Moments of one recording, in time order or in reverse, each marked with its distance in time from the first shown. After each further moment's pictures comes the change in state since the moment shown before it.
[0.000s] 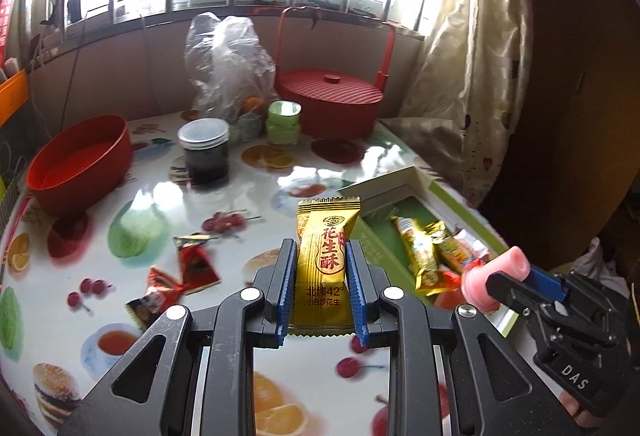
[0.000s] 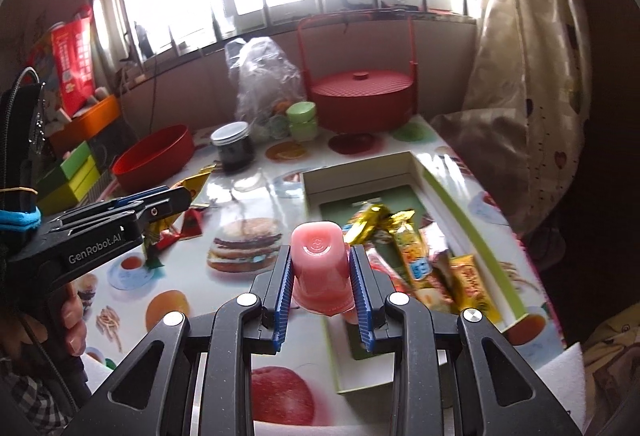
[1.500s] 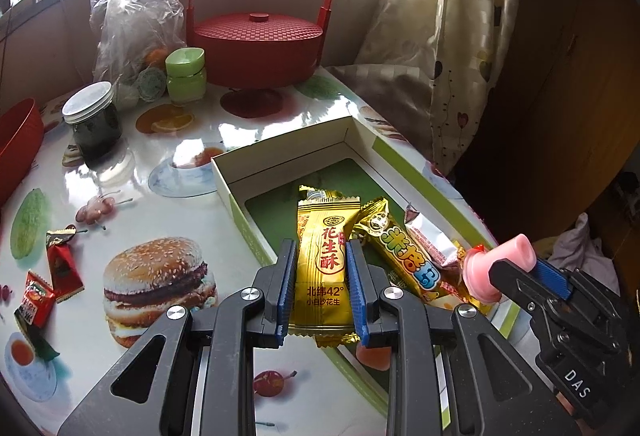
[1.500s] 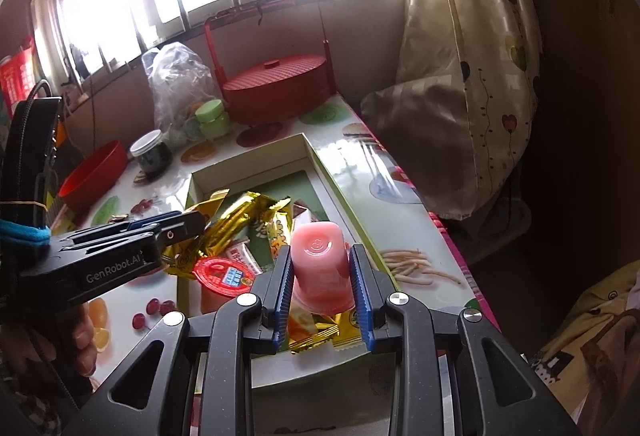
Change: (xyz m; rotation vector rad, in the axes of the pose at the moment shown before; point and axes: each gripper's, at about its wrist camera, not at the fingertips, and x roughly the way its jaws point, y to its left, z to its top) left arm 0.095 -0.073 -0.001 0.029 0.171 -0.090; right arm 0.013 -0.092 -0.011 0.114 0.034 -0.115
